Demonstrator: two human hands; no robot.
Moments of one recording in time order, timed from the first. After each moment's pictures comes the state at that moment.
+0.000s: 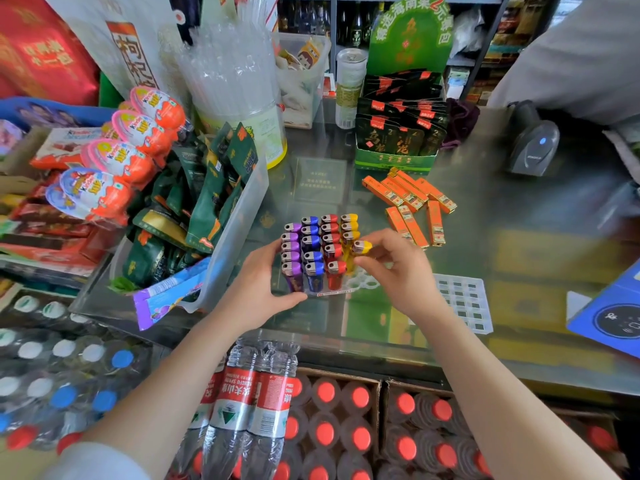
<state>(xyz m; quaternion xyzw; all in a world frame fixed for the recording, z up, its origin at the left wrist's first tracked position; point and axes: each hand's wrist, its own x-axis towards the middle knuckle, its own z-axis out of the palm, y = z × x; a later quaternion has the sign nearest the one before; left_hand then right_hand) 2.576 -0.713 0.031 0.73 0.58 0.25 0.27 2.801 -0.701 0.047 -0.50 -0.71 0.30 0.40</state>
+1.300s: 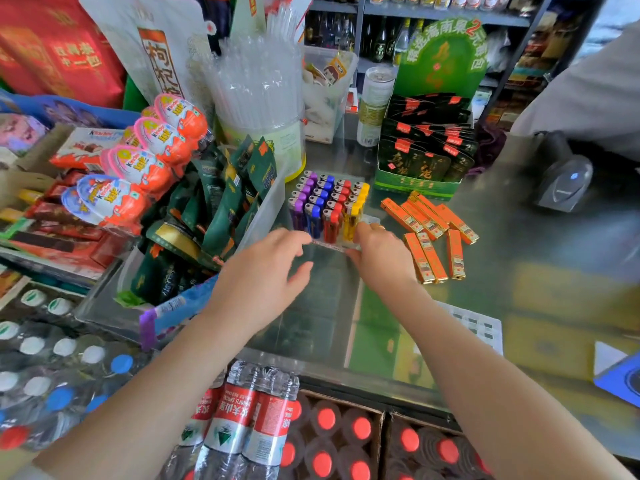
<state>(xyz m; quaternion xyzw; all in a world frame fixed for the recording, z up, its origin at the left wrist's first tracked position) 2.586 -0.704 0.098 0.77 0.59 0.21 0.06 2.757 -0.626 0.039 -0.61 -0.78 0.09 0.12</state>
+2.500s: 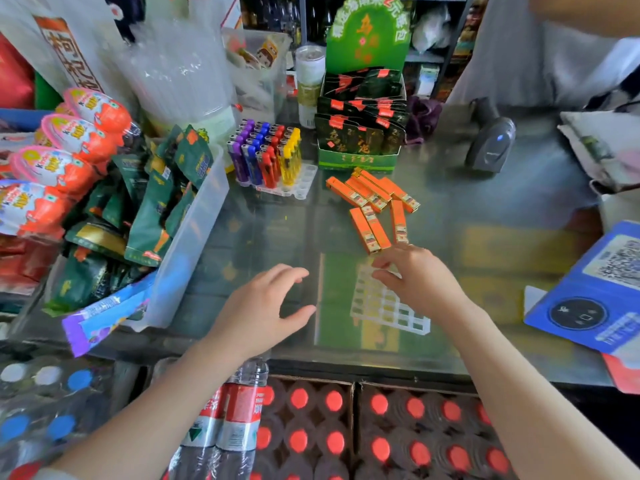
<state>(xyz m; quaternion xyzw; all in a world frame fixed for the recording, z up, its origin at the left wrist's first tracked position) 2.631 -0.728 0.040 0.80 0.54 0.16 0.18 2.872 -0.694 0.046 -0.62 -0.75 0.19 0.13</state>
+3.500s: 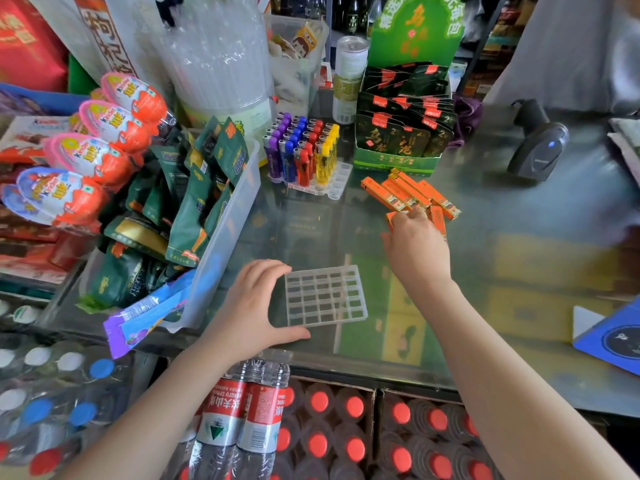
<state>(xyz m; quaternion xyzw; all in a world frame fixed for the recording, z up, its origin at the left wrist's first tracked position) 2.575 -0.720 0.023 0.77 0.57 0.17 0.22 2.806 -0.642 0.043 -0.72 -0.68 0.04 0.10</state>
